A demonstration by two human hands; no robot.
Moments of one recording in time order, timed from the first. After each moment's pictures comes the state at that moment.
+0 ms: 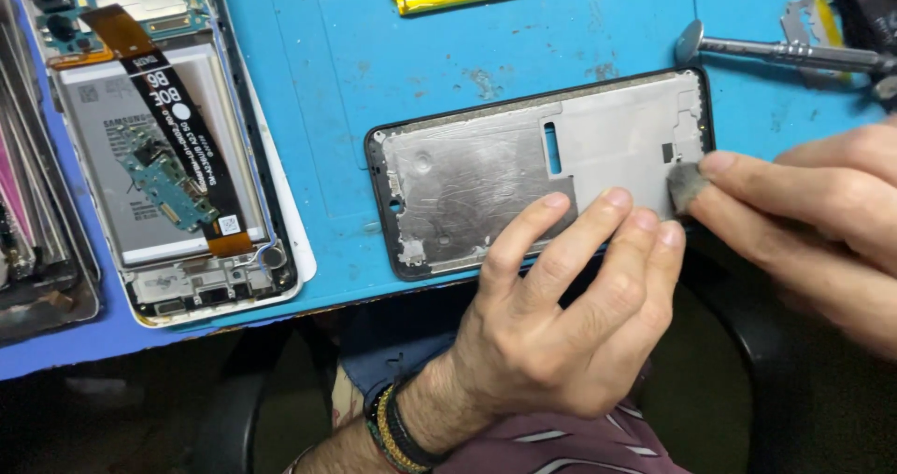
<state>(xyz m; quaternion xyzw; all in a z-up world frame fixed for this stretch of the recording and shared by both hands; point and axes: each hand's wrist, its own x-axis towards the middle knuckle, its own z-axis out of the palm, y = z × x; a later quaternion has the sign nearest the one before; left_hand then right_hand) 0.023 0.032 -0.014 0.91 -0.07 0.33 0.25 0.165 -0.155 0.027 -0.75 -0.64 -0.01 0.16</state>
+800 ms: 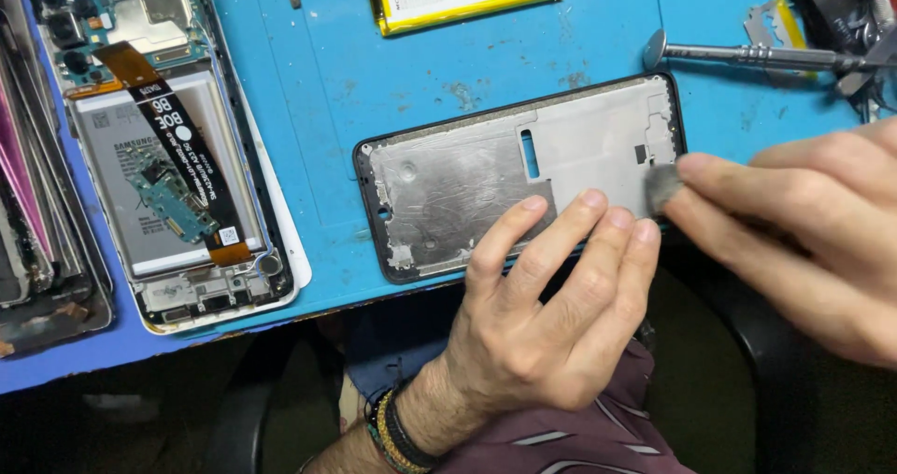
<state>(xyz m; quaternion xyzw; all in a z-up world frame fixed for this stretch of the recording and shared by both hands) 0.025 0.027 -0.011 0.91 -0.07 0.33 0.23 0.167 -0.148 0.042 -0.72 -0.68 -0.06 0.11</state>
